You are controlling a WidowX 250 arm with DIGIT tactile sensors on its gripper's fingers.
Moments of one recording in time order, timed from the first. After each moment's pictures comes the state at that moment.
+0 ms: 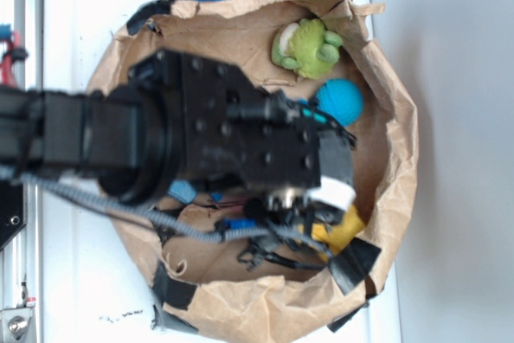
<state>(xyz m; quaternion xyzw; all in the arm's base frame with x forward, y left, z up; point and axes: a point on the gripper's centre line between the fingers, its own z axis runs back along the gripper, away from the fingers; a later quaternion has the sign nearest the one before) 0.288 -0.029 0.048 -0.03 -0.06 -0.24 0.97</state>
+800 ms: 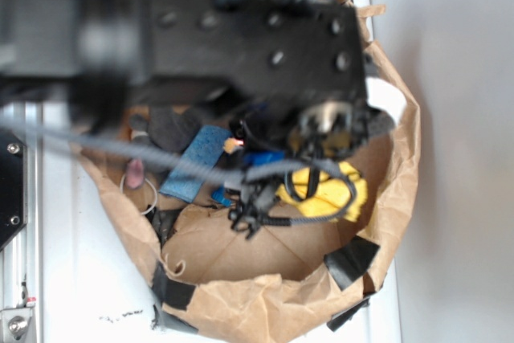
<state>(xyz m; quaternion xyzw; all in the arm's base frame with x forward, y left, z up) 0.271 -0.009 0.120 -0.01 0.00 -0.14 0.99</state>
